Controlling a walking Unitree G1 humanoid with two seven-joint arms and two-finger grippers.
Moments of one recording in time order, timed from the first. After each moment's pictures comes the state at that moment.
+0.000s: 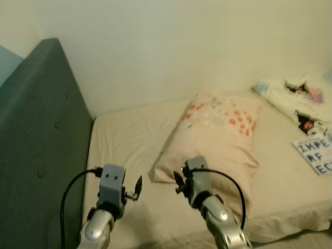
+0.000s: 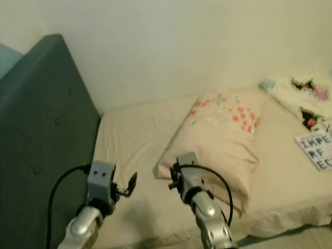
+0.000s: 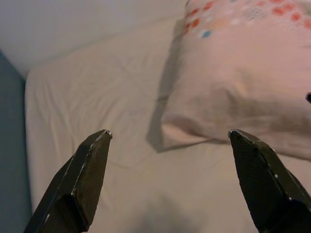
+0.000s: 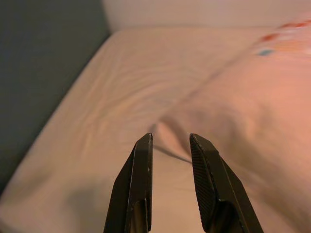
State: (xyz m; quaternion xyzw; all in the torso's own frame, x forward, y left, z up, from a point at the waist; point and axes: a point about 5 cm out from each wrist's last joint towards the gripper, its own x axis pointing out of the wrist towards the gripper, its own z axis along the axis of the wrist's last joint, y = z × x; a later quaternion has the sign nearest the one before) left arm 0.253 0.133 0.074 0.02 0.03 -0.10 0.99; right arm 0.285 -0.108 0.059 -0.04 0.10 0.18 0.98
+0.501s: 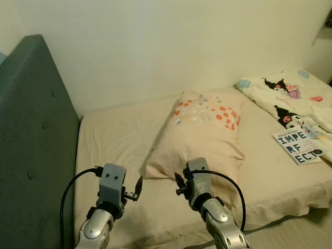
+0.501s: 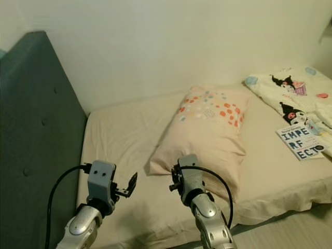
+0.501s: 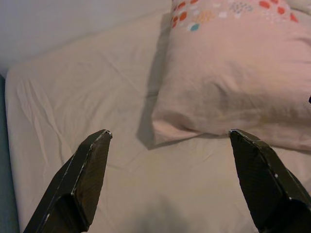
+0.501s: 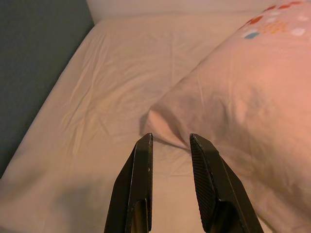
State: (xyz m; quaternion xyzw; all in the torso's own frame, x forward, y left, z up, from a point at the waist) left arm 0.256 0.135 0.078 0.02 0.02 -0.10 0.99; right arm 0.285 -0.103 0.060 -0.03 0.10 0.18 0.98
